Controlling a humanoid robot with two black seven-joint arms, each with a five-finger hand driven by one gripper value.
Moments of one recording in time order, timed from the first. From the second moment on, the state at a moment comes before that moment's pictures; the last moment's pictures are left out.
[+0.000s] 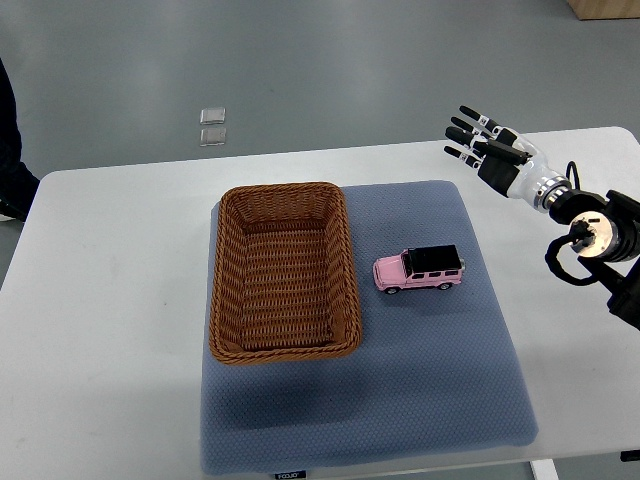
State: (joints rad) left arm 0.03 0.00 -0.06 -0.16 0.12 -0.04 0.00; right arm 0.76 -0.34 0.64 0.66 0.00 0.30 0.16
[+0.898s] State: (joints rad) left arm 0.03 0.00 -0.06 -0.16 0.12 -0.02 0.00; right arm 0.77 -0.33 0.64 0.69 -0.22 0.30 0.25
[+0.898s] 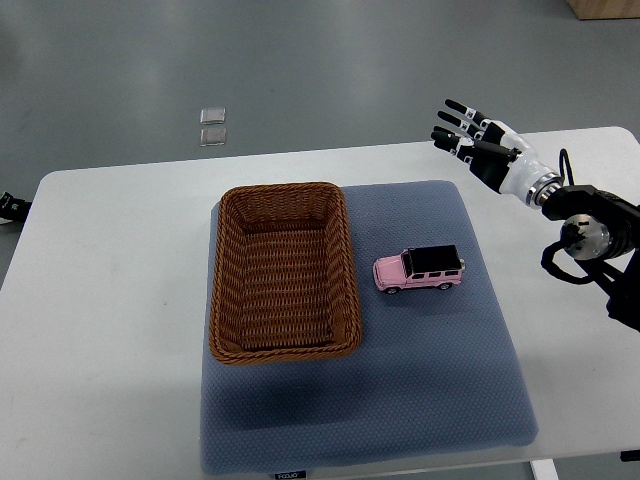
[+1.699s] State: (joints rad) left arm 0.03 0.00 -0.06 -0.16 0.12 -0.02 0.00; right arm 0.85 -0.58 0.59 0.90 -1.15 0.55 0.36
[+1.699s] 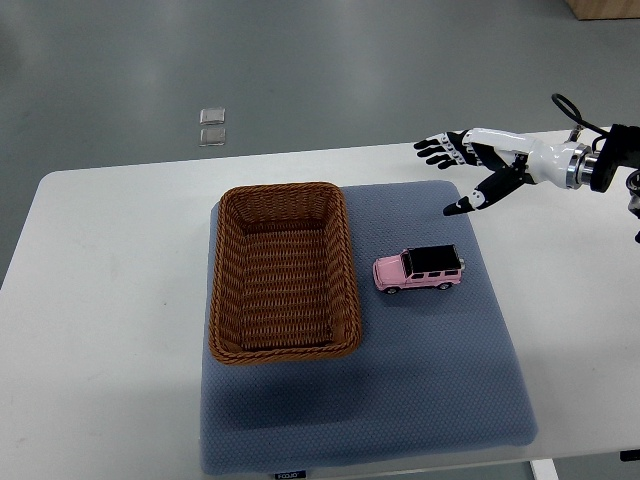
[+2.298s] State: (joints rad) left arm 0.03 0.00 -0.06 -0.16 0.12 -0.02 0.00; right arm 0.85 -0.59 0.46 1.00 -1.33 0.49 0.37
